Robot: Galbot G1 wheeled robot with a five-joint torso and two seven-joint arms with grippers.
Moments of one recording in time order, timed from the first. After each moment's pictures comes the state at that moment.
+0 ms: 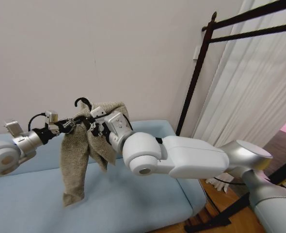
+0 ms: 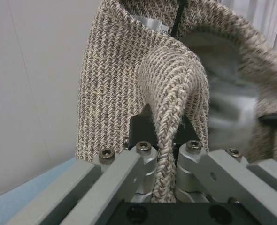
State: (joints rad) left arm 1.18 -0.31 -0.88 -2.00 -1.32 0.23 0.31; right arm 0.34 1.21 -0.81 2.05 1.36 -0.48 0.88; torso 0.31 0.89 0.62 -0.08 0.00
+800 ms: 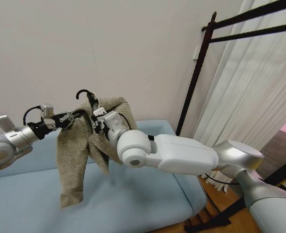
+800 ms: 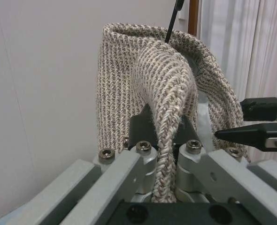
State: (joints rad) left arm 1.15 -0.32 -0.87 -1.92 -1.35 0.16 0.44; right arm 0.38 1.20 -0.78 2.02 1.44 -0.49 0.92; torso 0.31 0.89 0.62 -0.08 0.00
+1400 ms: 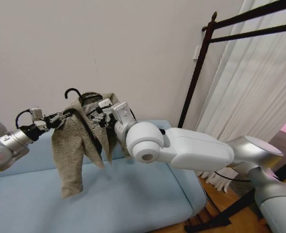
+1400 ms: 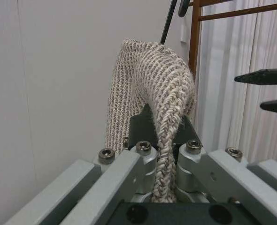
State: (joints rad) left arm 1.13 -0.38 -0.86 -1.84 -1.36 0.09 0.53; right arm 0.44 1.10 -0.73 2.04 1.50 -0.49 0.87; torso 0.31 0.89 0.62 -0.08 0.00
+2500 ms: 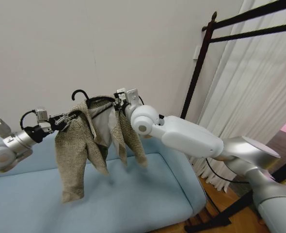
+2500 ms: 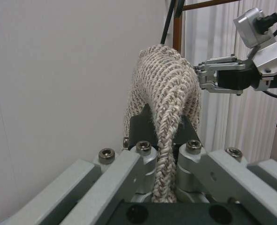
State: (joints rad) left arm 1.14 -0.38 -0.86 -1.91 -1.33 0.12 0.53; right arm 0.40 1.15 -0.71 1.83 1.44 -0.47 0.86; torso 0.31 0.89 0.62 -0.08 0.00
